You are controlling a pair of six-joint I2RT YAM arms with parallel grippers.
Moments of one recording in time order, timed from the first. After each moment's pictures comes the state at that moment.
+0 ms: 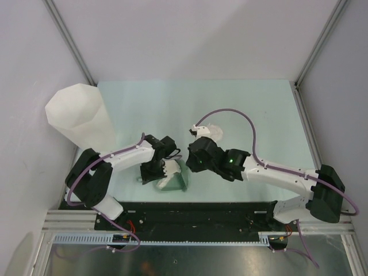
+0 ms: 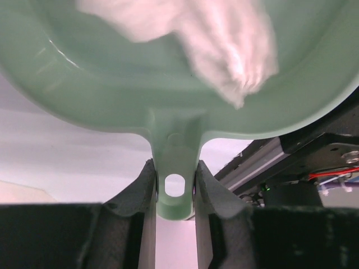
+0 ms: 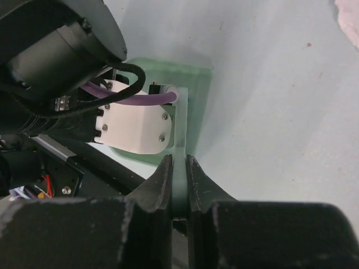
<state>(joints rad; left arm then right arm) -0.71 1.57 0.94 -1.08 -0.08 0.59 1.11 1.36 1.07 -0.42 0.27 0.69</state>
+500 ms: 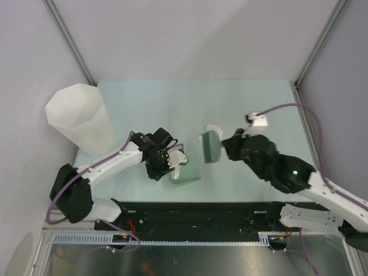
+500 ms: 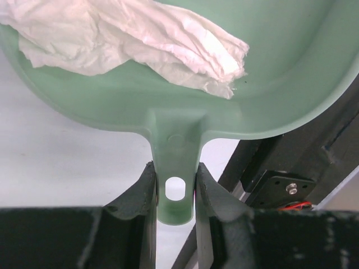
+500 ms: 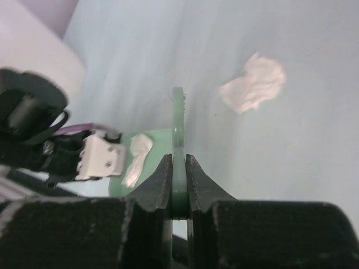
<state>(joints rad) -0.70 1.40 0.97 -1.02 0.18 0.57 1.07 0.94 1.06 -0.57 0.53 0.65</state>
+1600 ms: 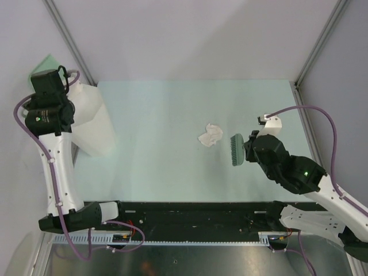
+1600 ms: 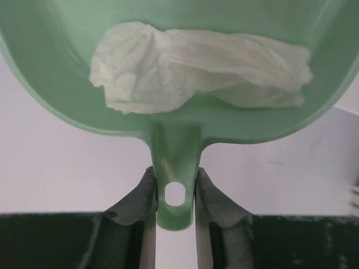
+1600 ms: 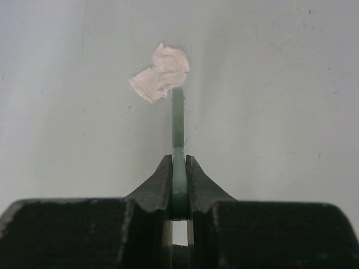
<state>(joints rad) 0.20 1.26 1.81 -1.10 -0.59 1.03 0.93 0.80 1.09 -0.85 0.66 0.57</state>
